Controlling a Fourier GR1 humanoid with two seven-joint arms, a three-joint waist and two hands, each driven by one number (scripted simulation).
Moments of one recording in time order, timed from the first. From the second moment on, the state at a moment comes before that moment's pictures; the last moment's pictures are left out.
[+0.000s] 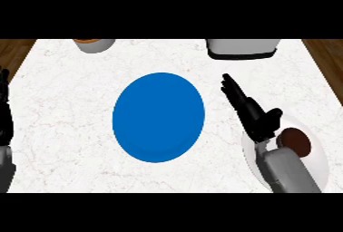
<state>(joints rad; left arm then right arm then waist) -0.15 0.51 0.02 -1.57 0.23 0.46 -0.11 -0.31 -0.19 0.24 -1.33 -0.18 0.01 -0.05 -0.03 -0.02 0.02</state>
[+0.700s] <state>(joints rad) 0.08 0.55 -0.15 -1.48 0.12 0.32 -0.14 -0.09 -0.37 -0.24 -1.45 -0.60 0.24 -0.22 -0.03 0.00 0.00</state>
